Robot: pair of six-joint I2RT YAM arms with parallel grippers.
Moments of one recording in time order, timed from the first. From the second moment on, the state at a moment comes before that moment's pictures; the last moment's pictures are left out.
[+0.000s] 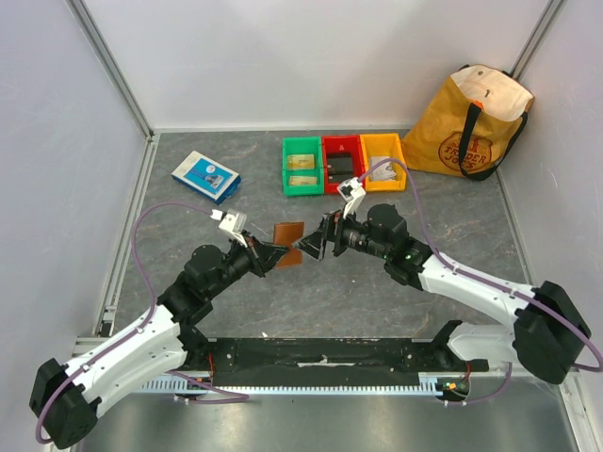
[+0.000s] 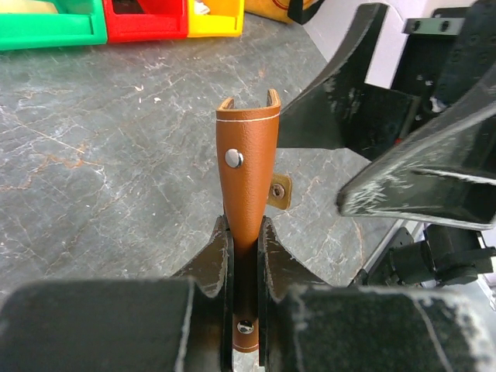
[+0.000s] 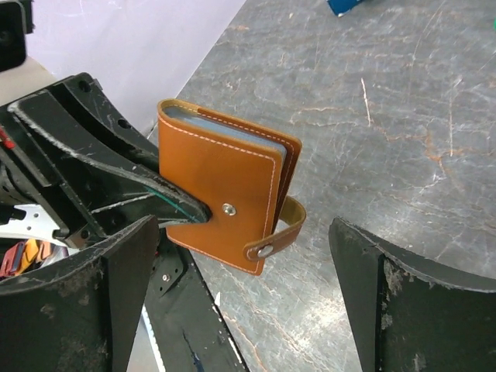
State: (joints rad) left arm -0.71 0.67 0.36 0.20 0.06 -0.58; right arm 0.77 1.21 0.71 0.31 -0.30 0.58
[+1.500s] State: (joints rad) left arm -0.72 0.93 0.52 -0.04 -0.05 -0.64; right arm 0.65 1.38 0.58 0.29 -0.50 0.59
